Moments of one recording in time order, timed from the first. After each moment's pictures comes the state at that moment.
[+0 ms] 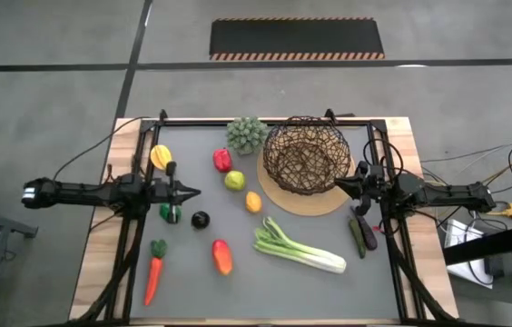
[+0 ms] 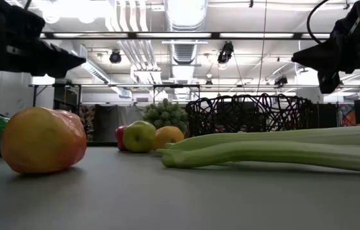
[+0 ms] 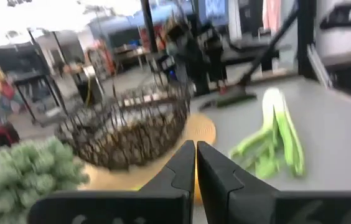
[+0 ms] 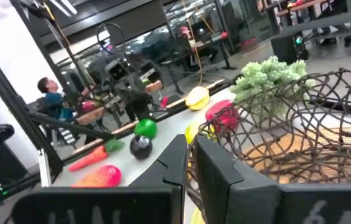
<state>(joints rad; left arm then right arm) 0.00 0.29 0.01 0.25 -0.07 0.22 0.03 0.03 0.01 0.06 0.23 0.38</state>
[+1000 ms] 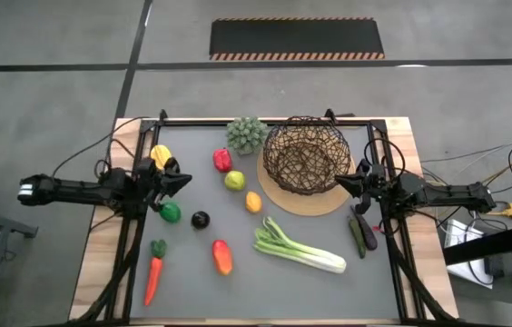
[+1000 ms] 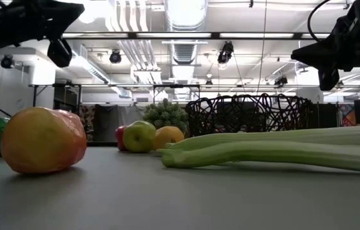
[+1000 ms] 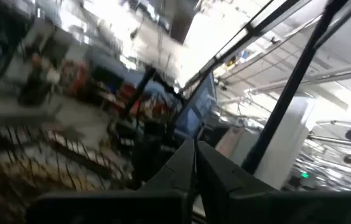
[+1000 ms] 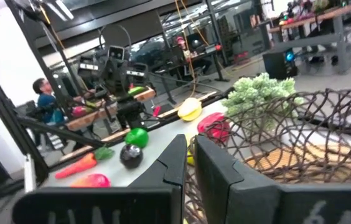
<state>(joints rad) 0.00 0.41 0.08 0.63 -0.09 -0.53 0.03 0.03 0.01 0.09 0.26 0.30</state>
